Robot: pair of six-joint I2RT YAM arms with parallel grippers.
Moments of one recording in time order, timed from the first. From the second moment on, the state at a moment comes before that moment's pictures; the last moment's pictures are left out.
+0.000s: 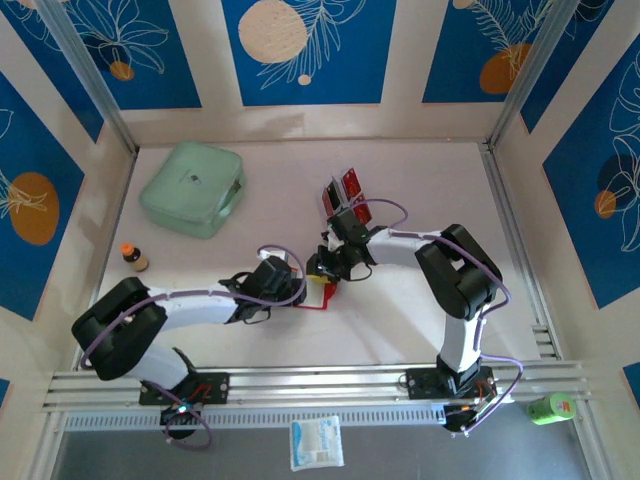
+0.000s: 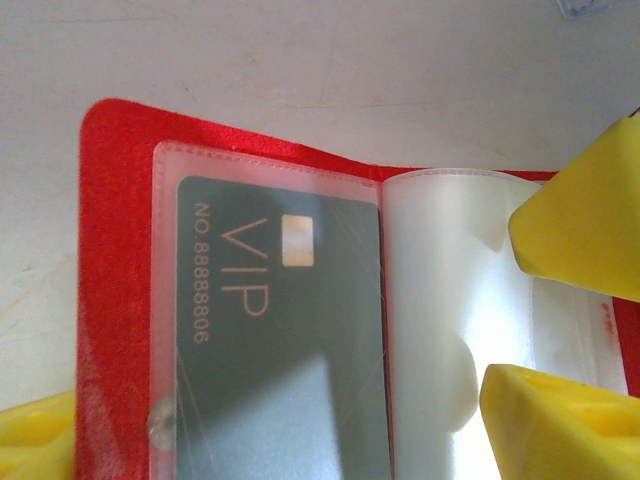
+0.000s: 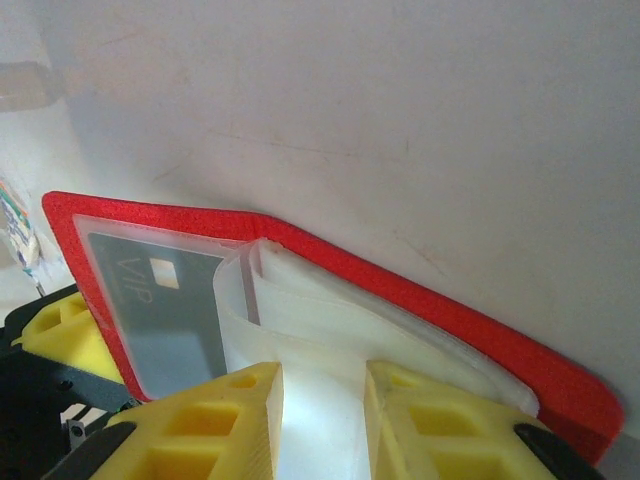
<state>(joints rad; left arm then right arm) -0.84 1.46 0.56 -0.01 -0.16 -0.70 0.64 1.86 1.03 -0.25 -0.57 0.85</state>
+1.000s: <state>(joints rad) -0.84 1.10 0.53 -0.24 -0.29 -0.75 0.73 1.84 1.18 -0.28 -0.58 0.91</state>
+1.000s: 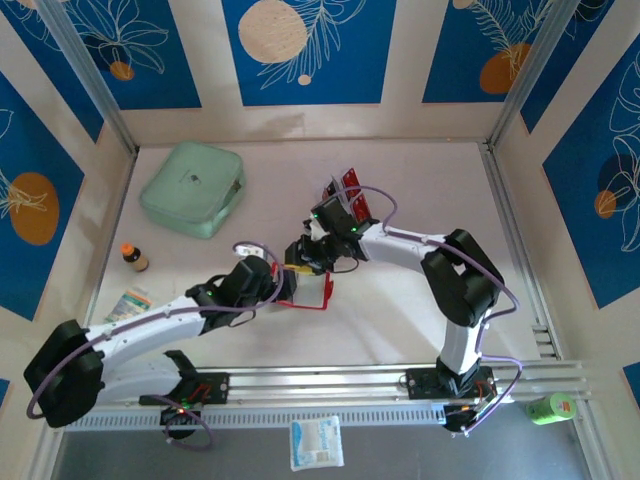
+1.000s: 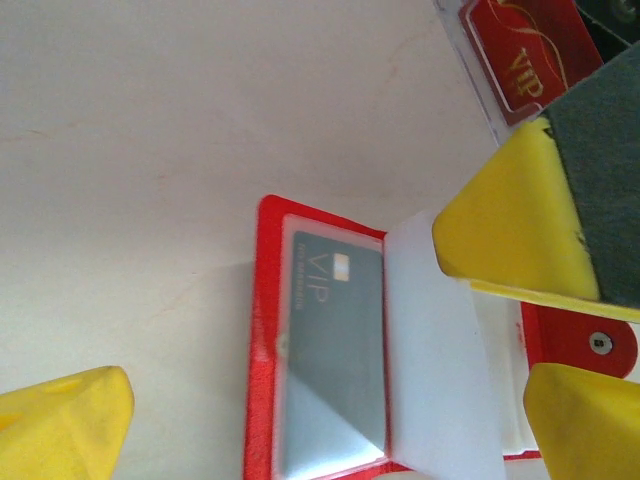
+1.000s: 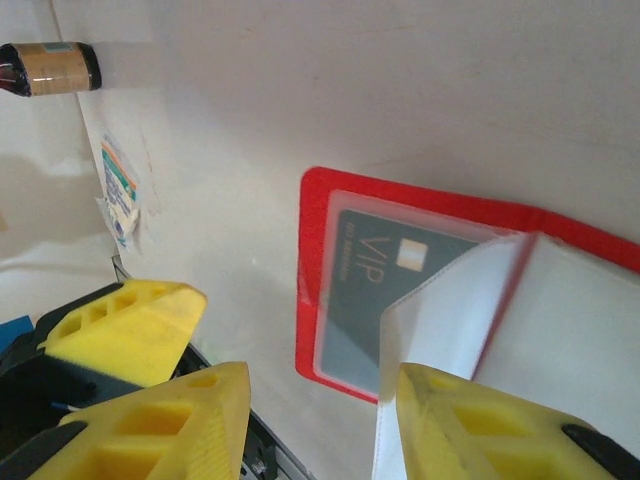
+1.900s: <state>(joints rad) -0.82 1.05 0.45 -0.30 -0.33 -0.75 0.75 2.00 1.27 -0.28 -0.58 0.95</state>
